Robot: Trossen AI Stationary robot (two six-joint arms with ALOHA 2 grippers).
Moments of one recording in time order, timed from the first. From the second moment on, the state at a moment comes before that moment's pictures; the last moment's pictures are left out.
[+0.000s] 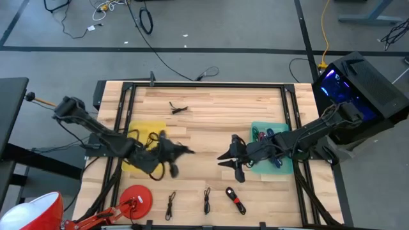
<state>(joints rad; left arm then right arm) -0.56 1.27 0.86 -0.06 -0.87 -0.51 0.38 1.38 0.92 -0.02 0.21 0.35</state>
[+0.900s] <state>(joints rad) -0.47 1.04 0.75 -1.34 -0.39 -1.72 0.38 1.38 0.92 0.03 0.23 0.36</state>
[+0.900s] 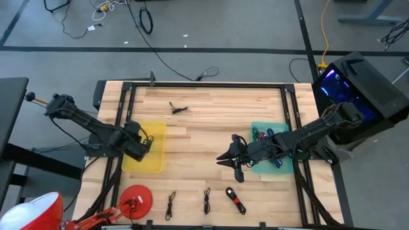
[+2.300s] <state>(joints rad) -0.05 1.06 0.71 -0.61 -0.69 -0.48 0.38 1.38 0.92 0.06 0.25 0.24</state>
